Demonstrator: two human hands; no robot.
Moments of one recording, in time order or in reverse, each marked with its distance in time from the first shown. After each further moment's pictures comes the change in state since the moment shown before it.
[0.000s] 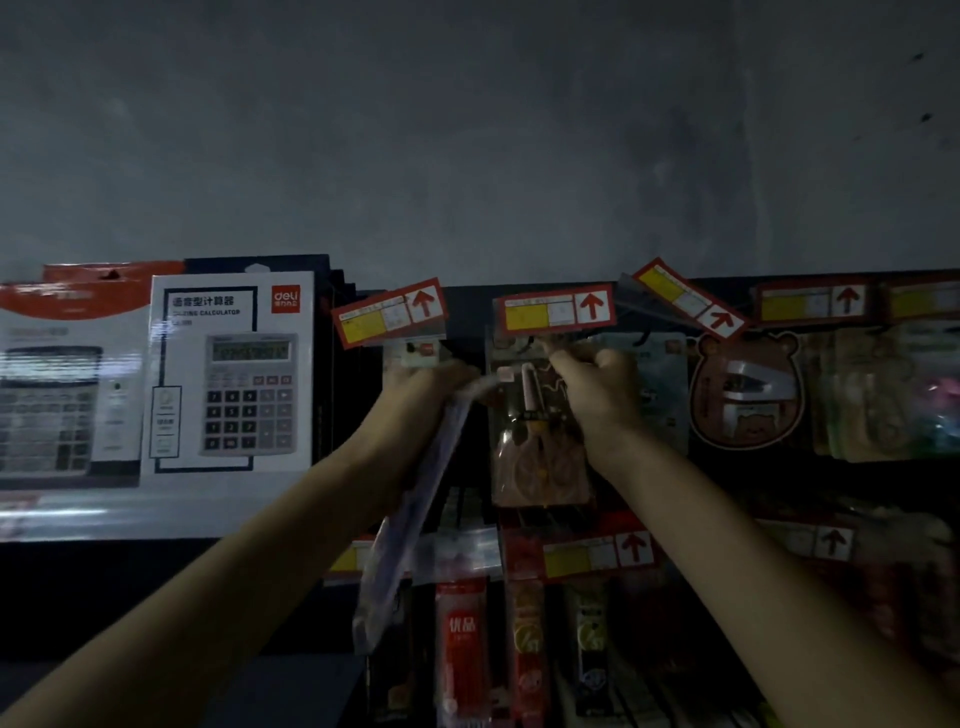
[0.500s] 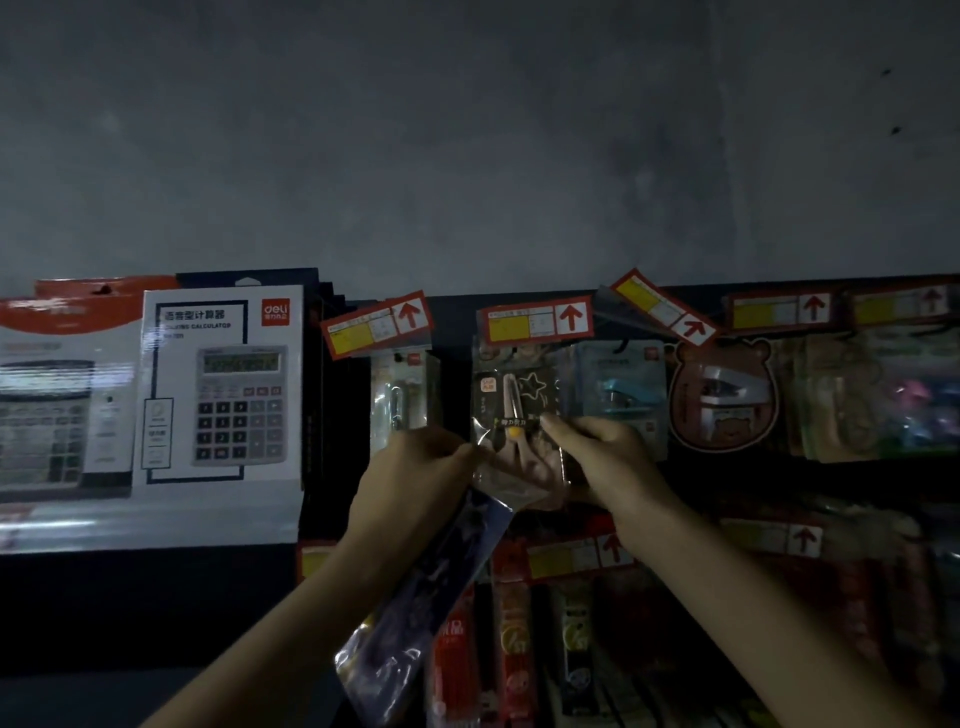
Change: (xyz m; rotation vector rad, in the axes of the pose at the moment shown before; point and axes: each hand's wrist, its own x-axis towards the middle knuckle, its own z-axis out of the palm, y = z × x) left_hand -0.045 -0.026 0.021 0.518 0.203 0.087; right_hand -0.039 0.024 -0.047 -0.130 -0.169 0.128
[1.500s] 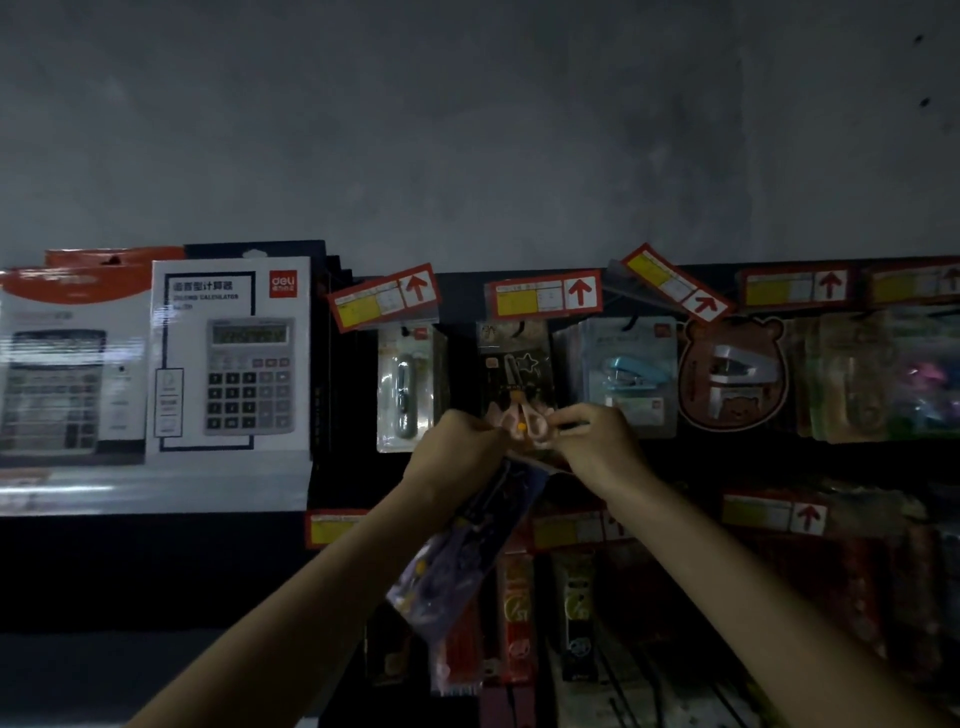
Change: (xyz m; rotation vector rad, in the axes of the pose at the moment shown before) left_hand 0.044 -0.024 0.048 0.000 -0.125 -0.138; right_hand 0.023 0.022 0.007 -0.319 0.009 -0.018
